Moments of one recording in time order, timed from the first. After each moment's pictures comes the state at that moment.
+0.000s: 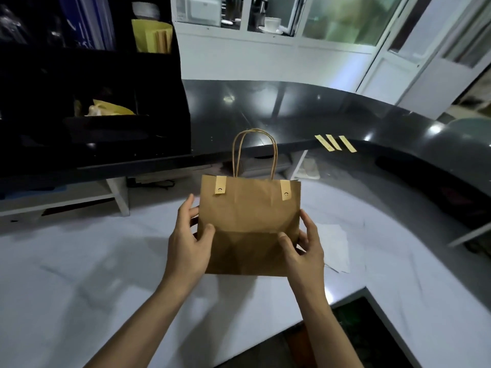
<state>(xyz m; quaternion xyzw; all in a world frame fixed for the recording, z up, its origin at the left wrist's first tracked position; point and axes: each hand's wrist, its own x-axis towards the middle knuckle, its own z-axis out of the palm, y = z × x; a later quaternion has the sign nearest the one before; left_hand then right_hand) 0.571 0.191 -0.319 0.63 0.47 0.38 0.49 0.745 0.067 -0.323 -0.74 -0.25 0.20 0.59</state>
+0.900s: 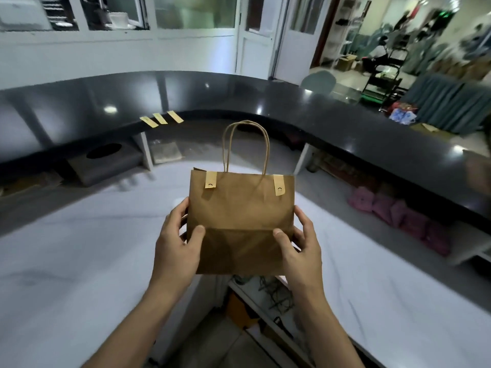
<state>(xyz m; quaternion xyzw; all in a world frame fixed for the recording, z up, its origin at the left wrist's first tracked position) 0.763 -0.054 -0.283 0.73 0.28 0.29 0.55 0.869 -0.238 -0.287 -0.74 -0.08 0.09 0.67</state>
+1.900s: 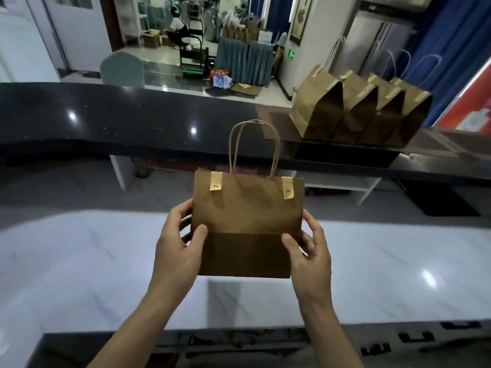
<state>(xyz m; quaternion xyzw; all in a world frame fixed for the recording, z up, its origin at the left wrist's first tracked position) 0.963 -0.274 -0.264 0.74 -0.04 0.09 0.66 0.910 -0.482 -0.272 -0.71 0.19 -0.21 0.64</state>
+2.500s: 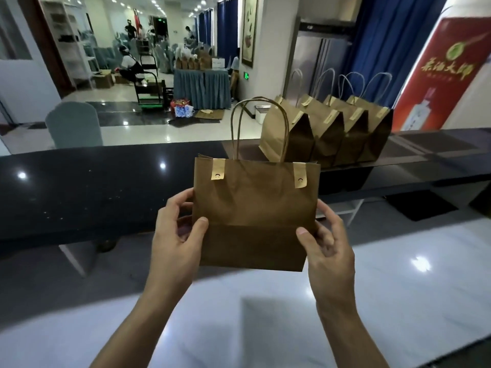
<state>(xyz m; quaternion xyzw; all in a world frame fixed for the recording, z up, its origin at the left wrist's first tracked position) 1.117 -0.318 -0.194 0.74 -0.18 0.09 0.64 1.010 -0.523 -0.202 -0.66 0.16 -0.36 0.64</state>
